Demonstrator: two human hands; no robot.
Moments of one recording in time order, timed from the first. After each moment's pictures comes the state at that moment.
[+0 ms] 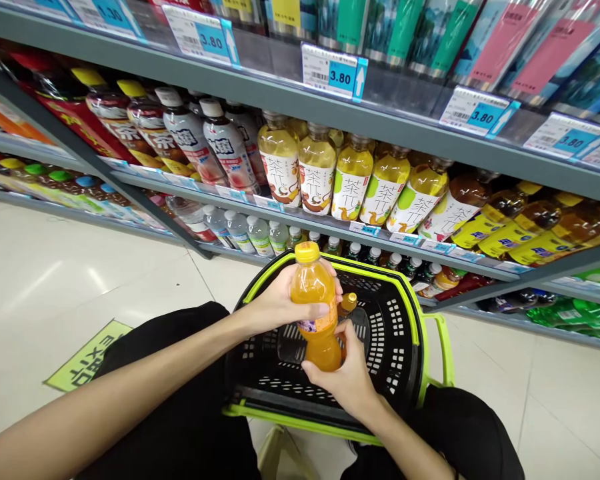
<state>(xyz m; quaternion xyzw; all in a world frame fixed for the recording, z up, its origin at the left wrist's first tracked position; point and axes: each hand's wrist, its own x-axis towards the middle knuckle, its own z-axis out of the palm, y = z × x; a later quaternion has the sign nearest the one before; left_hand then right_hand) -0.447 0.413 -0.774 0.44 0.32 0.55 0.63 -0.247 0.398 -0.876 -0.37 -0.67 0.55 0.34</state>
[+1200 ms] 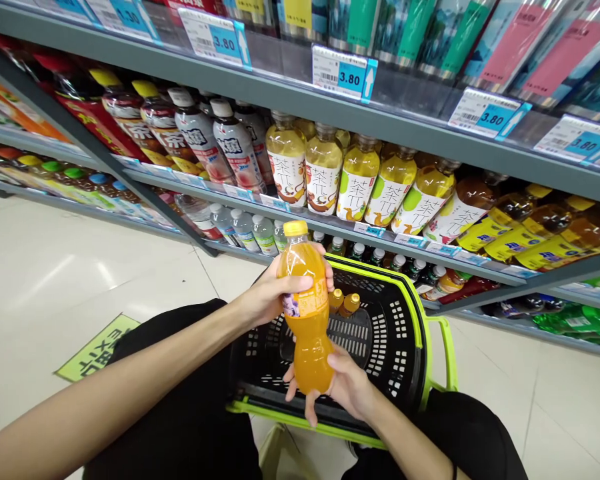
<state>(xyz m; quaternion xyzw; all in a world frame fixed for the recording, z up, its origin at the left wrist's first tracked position) -0.457 0.414 -0.763 0.35 0.26 0.62 0.65 -0.253 0.395 -0.847 -0.10 -0.33 0.93 0.14</state>
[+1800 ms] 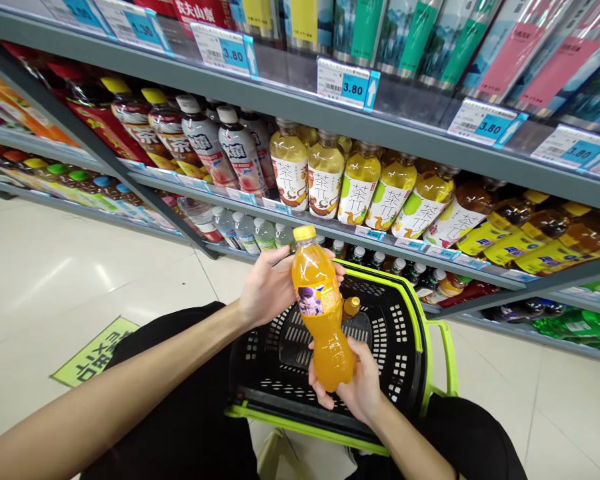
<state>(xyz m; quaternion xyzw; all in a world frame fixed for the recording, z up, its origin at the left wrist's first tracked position) -0.464 0.415 -0.760 0.34 0.25 0.61 0.67 -0.249 0.397 -0.847 -0.19 -0.30 0.91 0.21</state>
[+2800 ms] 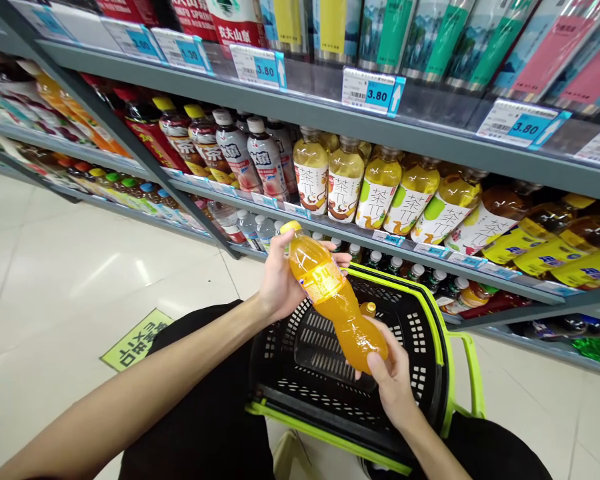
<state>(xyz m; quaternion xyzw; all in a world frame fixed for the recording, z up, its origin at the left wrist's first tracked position) -0.469 0.422 -0.755 0.22 0.30 0.69 0.62 -0.225 0.413 -0.850 -0.29 -0.55 0.69 0.37</state>
